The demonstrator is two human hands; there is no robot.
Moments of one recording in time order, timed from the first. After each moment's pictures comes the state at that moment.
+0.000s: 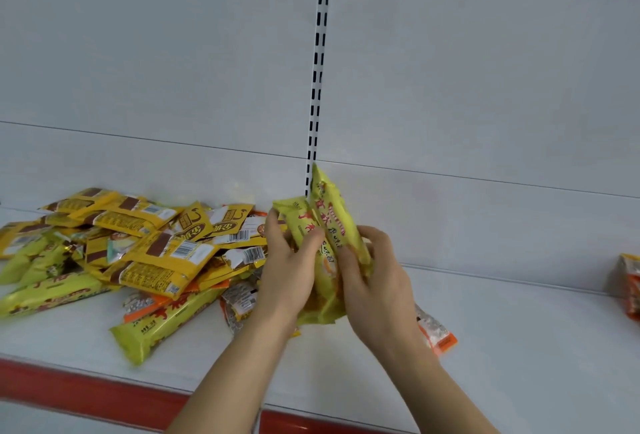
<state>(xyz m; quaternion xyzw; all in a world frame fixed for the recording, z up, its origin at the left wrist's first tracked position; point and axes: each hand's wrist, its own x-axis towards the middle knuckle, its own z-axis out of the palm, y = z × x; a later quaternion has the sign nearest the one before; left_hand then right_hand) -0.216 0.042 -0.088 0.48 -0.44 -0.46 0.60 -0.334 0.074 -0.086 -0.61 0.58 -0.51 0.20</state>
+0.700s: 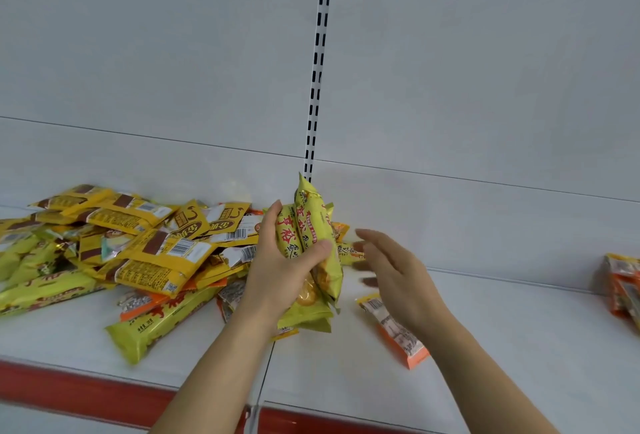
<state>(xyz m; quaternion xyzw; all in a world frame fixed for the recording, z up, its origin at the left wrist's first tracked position) -0.195 0.038 -0.095 0.49 -0.52 -0.40 0.57 -0.379 0.051 -0.088 -0.65 0.54 -0.45 0.31</state>
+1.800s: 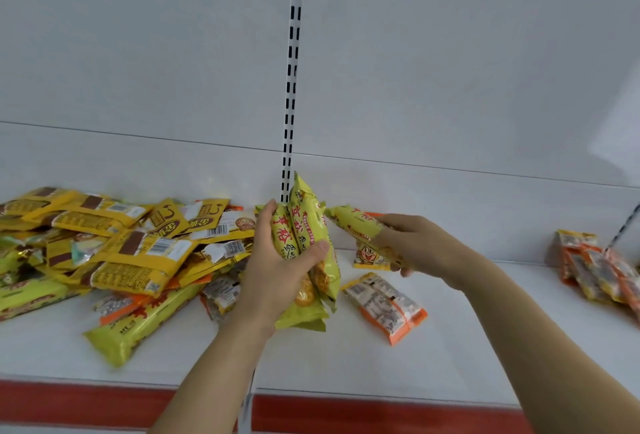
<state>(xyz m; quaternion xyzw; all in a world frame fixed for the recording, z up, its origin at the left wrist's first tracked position) -0.207 0.052 -0.096 0.46 -0.54 -0.42 0.56 -0.418 0.063 -0.025 -0.65 0.65 -0.26 0.30</state>
